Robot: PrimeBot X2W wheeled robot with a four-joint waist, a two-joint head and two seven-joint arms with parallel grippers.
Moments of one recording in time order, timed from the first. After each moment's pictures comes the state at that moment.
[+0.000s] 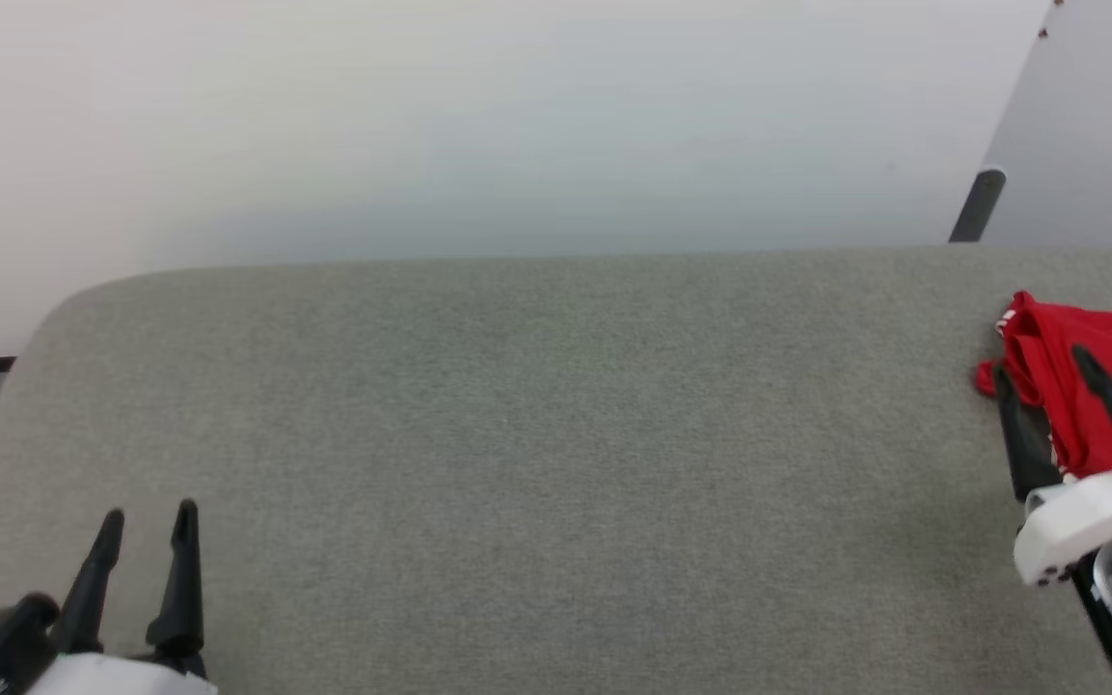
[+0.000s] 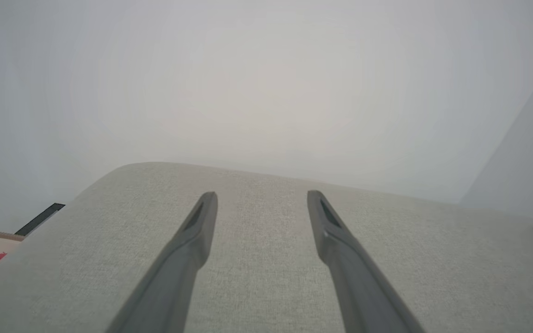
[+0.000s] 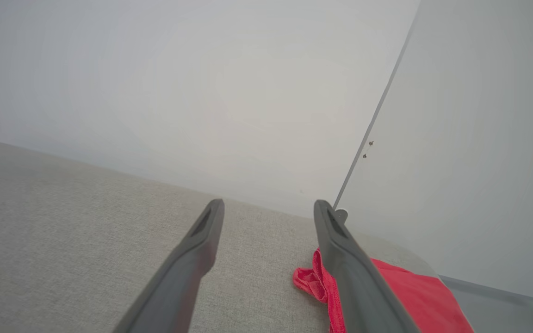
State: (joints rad) left arm 0.01 0.34 0.05 0.18 -0.52 -0.12 -0.26; right arm -0.36 -0.34 0.08 0.45 0.14 0.13 -0.21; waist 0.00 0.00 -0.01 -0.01
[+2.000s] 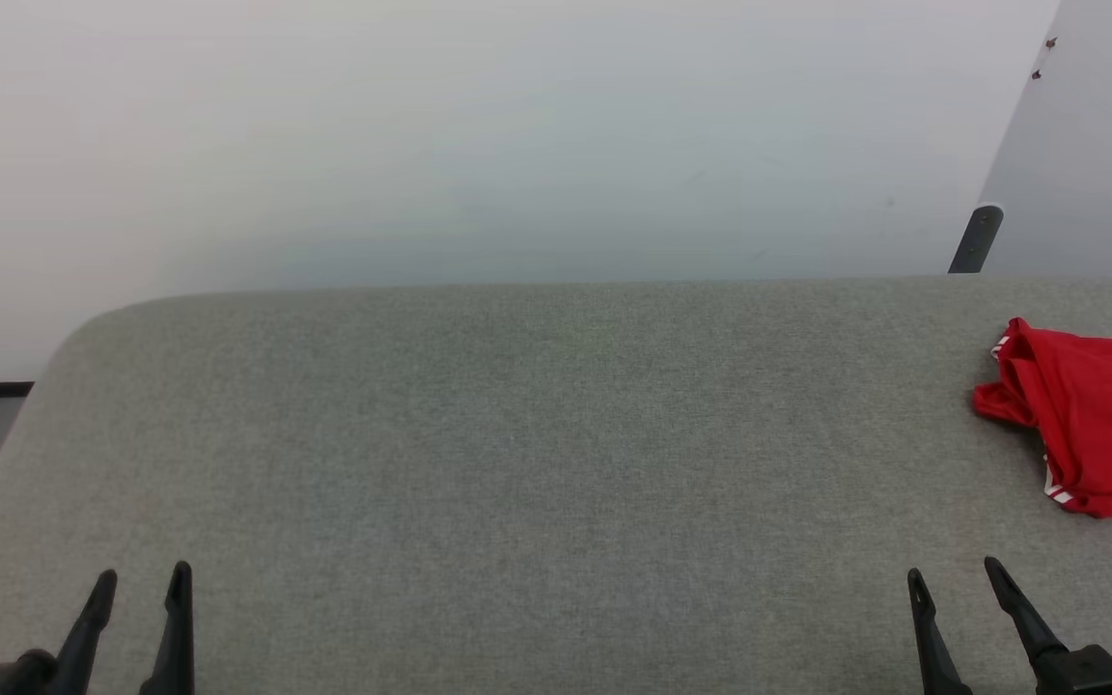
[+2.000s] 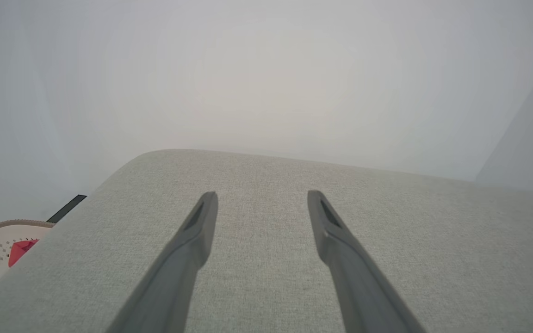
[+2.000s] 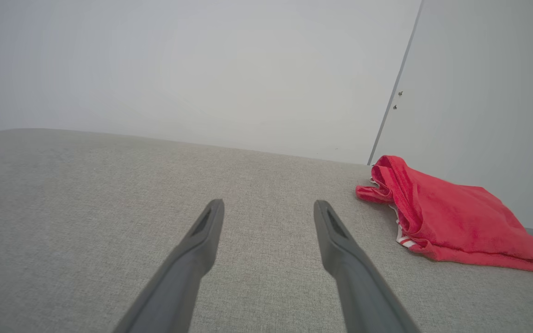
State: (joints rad) left arm 0.11 0.35 0.07 0.18 -0.47 -0.13 -0.26; right arm 0.11 -0.07 -0.02 0.14 0.00 0.13 -0.26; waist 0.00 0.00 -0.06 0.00
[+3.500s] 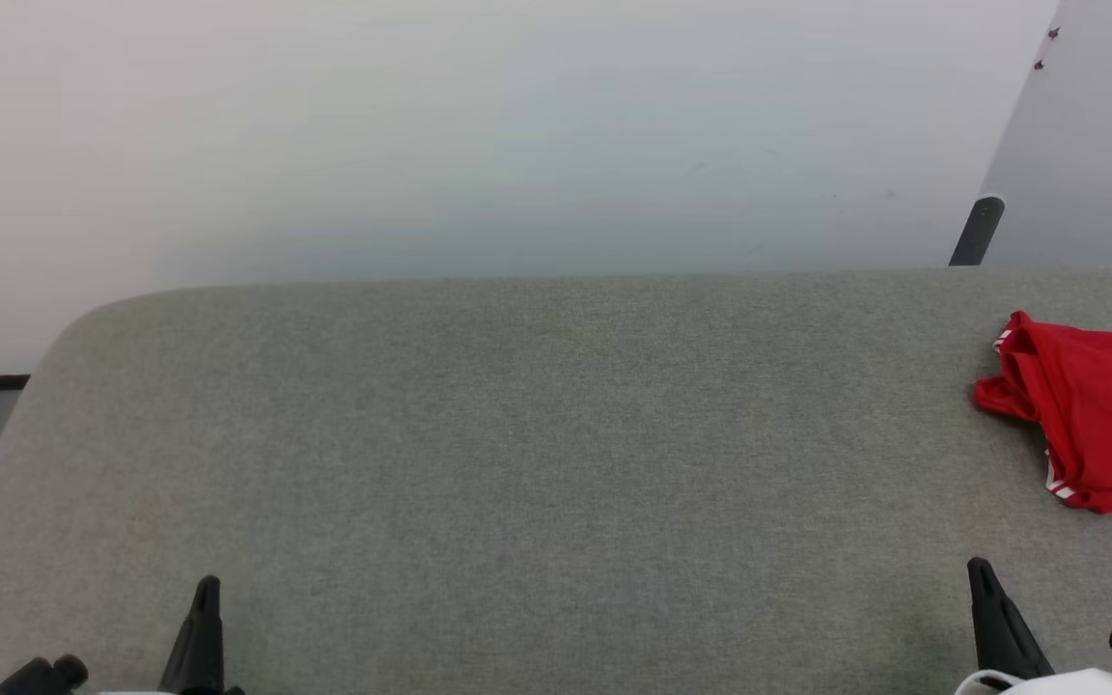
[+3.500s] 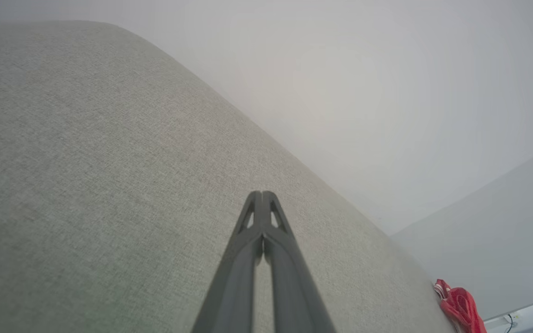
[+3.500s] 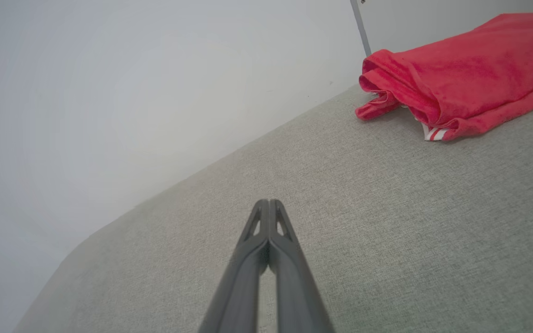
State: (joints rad) left arm 0.06 0.20 0.08 0.24 -0.90 -0.13 -0.12; right arm 0.05 -0.06 -0.05 0.21 0.59 0.13 -0.12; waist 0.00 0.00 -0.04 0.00
